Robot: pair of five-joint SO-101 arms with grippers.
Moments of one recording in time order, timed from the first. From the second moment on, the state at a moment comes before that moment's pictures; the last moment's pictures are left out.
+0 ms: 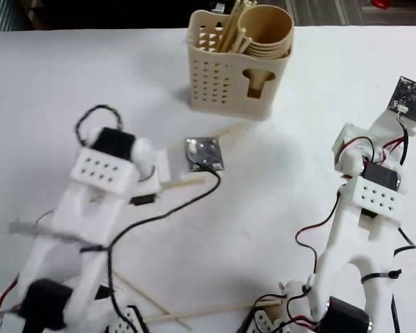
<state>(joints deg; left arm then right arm) 13.1 -19.5 22.3 90.2 -60.2 19.4 -24.8 37.9 36.2 -2.8</state>
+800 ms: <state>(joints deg) 12.3 -36.8 8.0 65.1 -30.5 19.4 -24.8 37.9 36.2 -2.8</state>
